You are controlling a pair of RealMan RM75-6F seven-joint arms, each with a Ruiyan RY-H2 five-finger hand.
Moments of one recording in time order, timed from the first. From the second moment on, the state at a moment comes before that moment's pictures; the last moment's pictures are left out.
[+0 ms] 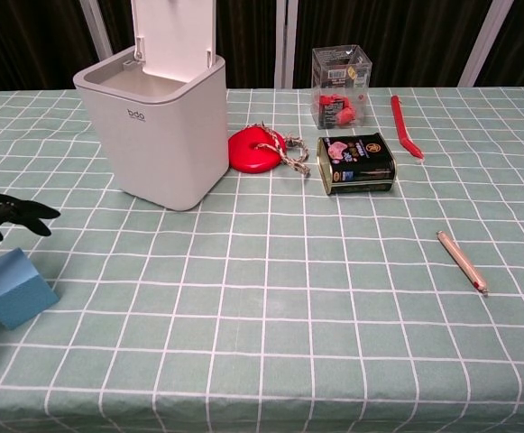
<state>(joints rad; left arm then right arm) -0.27 -1.39 0.10 -1.61 1.58 1.21 0.15 0.09 -1.23 0.06 -1.49 -1.52 1.46 0.09</state>
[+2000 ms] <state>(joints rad) -0.71 -1.38 -0.36 -1.67 1.35 1.08 0.14 0.09 -1.25 0.07 -1.45 -1.48 1.44 0.11</state>
